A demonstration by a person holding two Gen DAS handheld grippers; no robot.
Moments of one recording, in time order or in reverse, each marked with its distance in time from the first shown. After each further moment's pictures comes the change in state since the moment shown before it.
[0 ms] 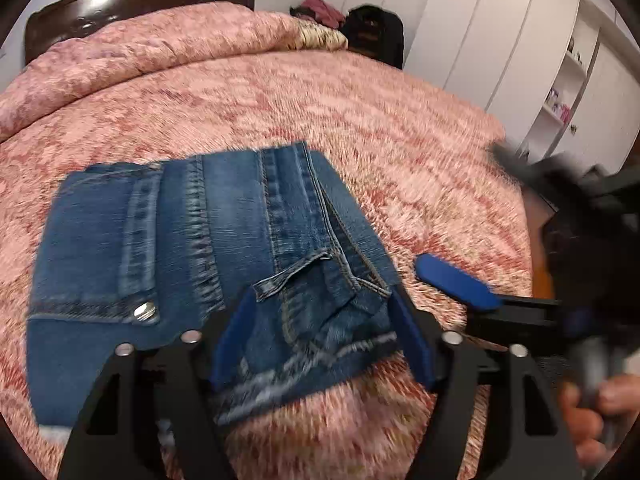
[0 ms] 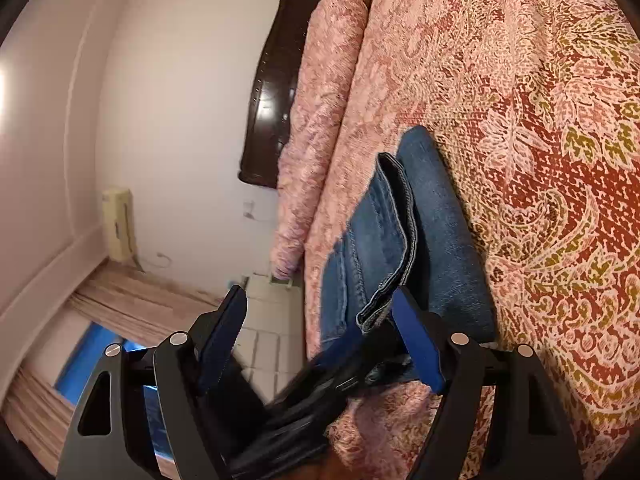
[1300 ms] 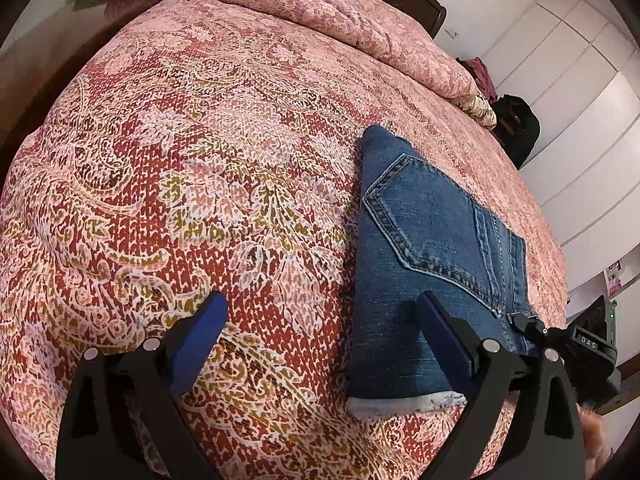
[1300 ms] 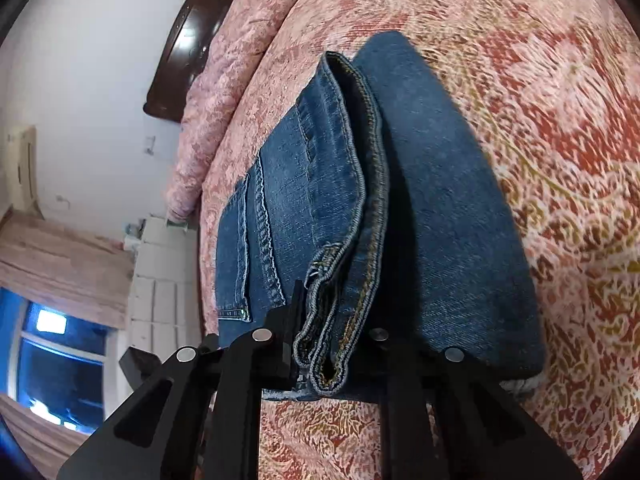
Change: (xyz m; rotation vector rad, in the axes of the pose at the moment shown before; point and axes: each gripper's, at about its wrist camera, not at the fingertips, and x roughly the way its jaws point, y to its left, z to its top) left arm -0.062 0.205 -0.070 -0.575 -0.042 0.164; right arm 0.119 -0.009 0.000 -0.090 0.217 -0.403
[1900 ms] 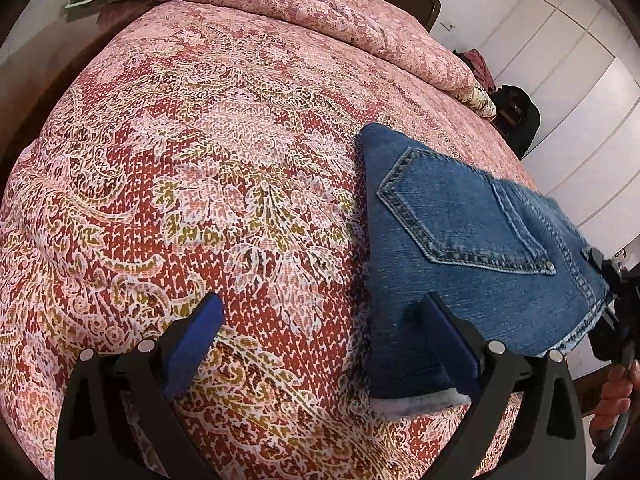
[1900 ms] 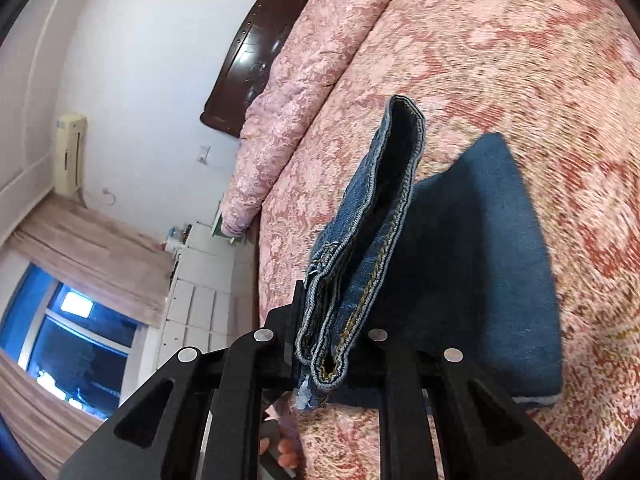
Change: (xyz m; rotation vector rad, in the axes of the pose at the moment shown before) left arm 0.005 -0.007 0.007 0.038 0.005 0.016; right arm -0.047 0.049 0.024 -0.090 -0.095 0.160
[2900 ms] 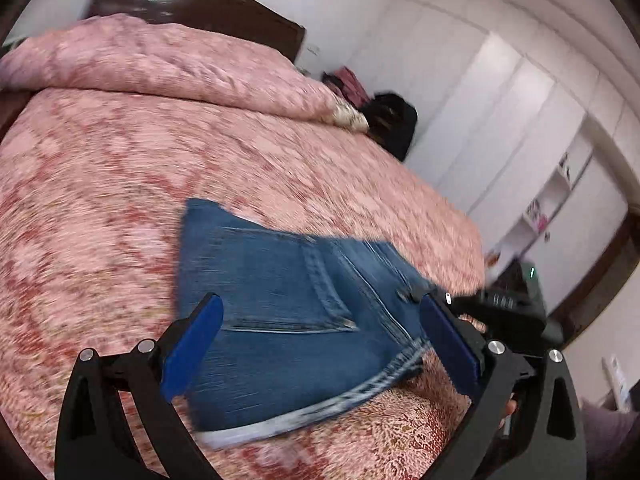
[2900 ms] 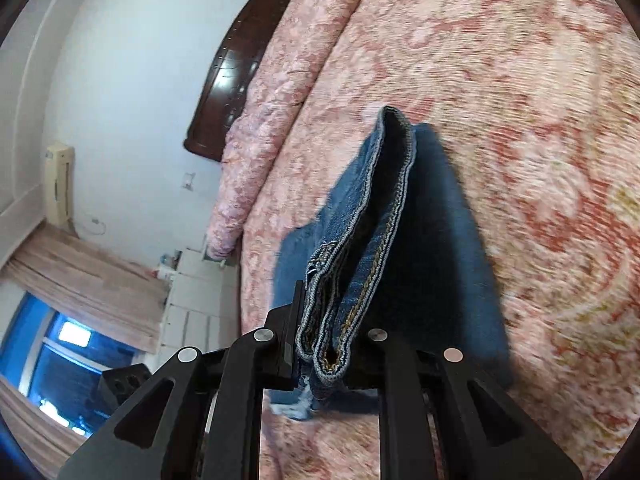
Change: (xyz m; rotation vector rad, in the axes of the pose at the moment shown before) left arm -0.046 -0.099 0.005 0.287 -0.141 -0.354; right arm -0.016 -0.037 -0.018 0.060 -0.072 -0.010
